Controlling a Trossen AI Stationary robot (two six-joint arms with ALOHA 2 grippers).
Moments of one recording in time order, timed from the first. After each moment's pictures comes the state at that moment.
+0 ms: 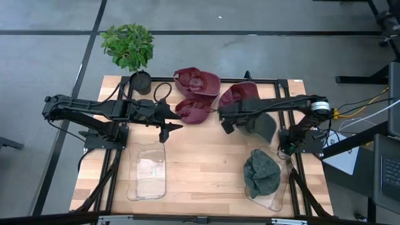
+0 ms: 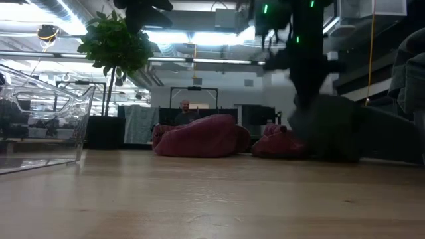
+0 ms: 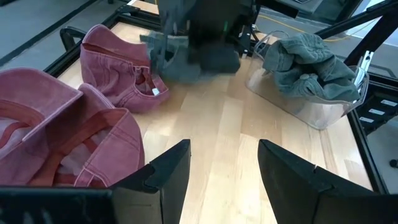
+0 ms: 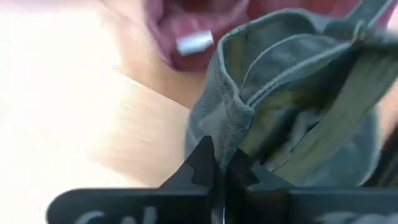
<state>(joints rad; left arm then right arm) -0.04 1.04 0.91 -0.33 -0.14 -0.29 -0.10 1.62 1.30 -1.19 0.23 0.93</state>
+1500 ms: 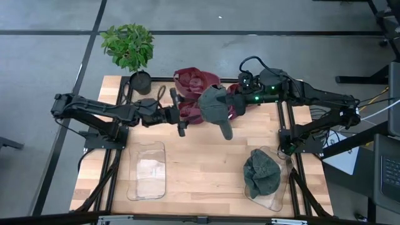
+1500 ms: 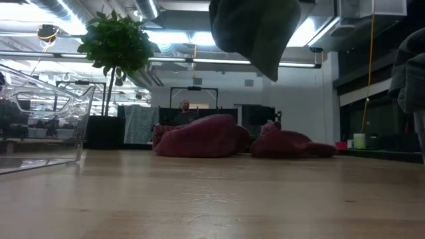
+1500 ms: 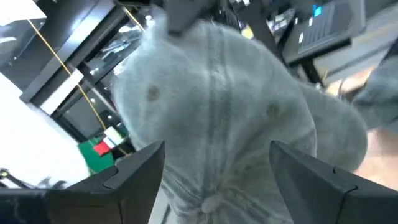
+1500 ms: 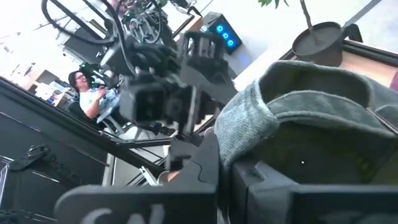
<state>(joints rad) -0.06 1.24 0.93 0.32 -0.38 0.61 -0.10 1.25 1.46 -0.45 -0.05 0.70</state>
